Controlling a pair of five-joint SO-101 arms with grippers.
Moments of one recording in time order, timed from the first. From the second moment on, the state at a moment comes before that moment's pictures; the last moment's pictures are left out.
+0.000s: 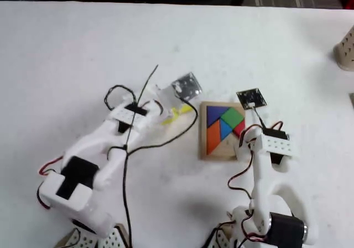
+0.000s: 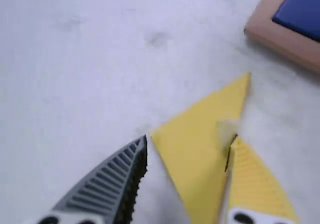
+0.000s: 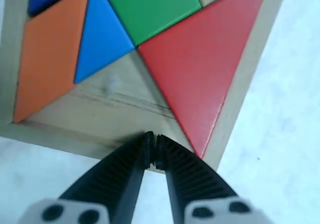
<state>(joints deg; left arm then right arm) 15.0 9.1 36.7 14.4 -35.6 8.1 -19.9 57.7 48.1 26.9</state>
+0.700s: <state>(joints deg) 7.6 16.8 24.9 9.1 -4.5 8.1 -19.9 57.7 48.1 26.9</state>
